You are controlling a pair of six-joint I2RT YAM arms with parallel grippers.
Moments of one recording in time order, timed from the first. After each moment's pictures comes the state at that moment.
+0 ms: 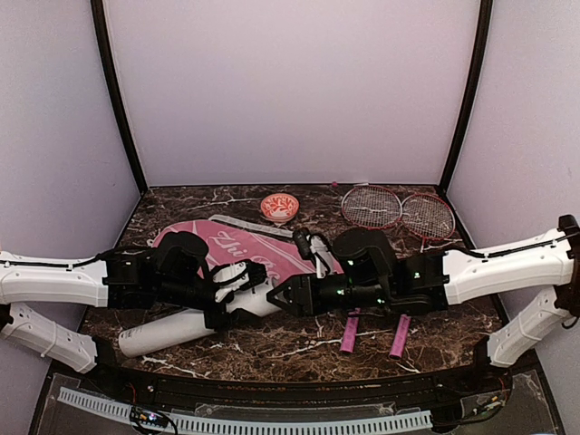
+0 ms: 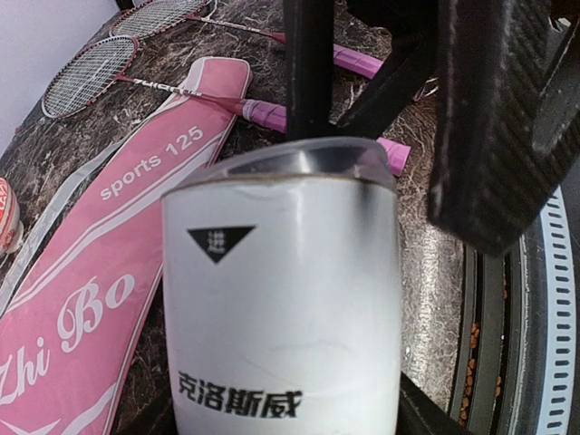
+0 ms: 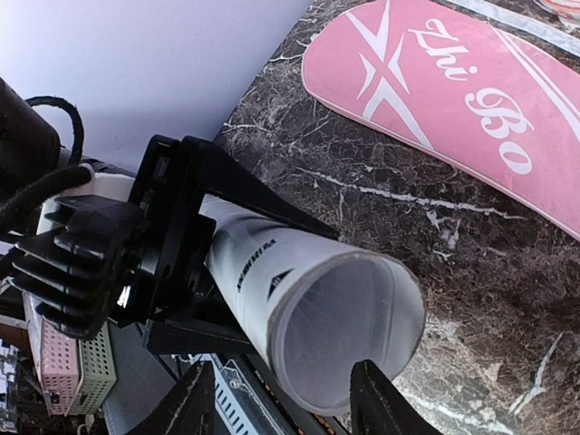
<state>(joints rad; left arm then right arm) -1.03 1.18 0.71 -0.20 0.16 0.27 1.26 1.42 0.93 0.01 -0.01 0.80</state>
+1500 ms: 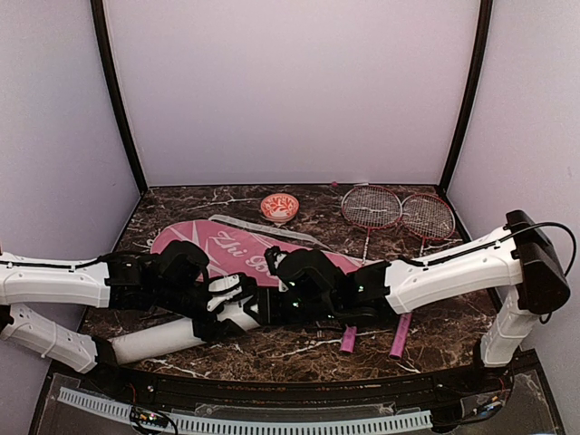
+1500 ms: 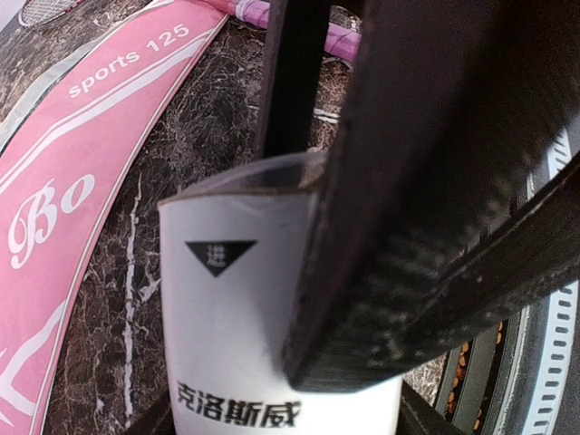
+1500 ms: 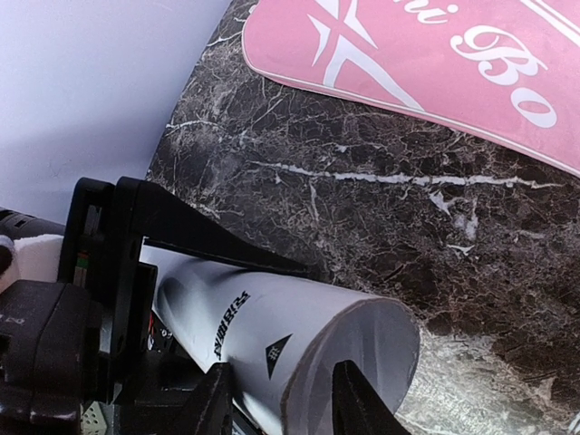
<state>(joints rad) -1.00 1.18 0.67 -0.35 0.18 0.21 1.33 1.74 1.14 0.00 0.09 0.95</state>
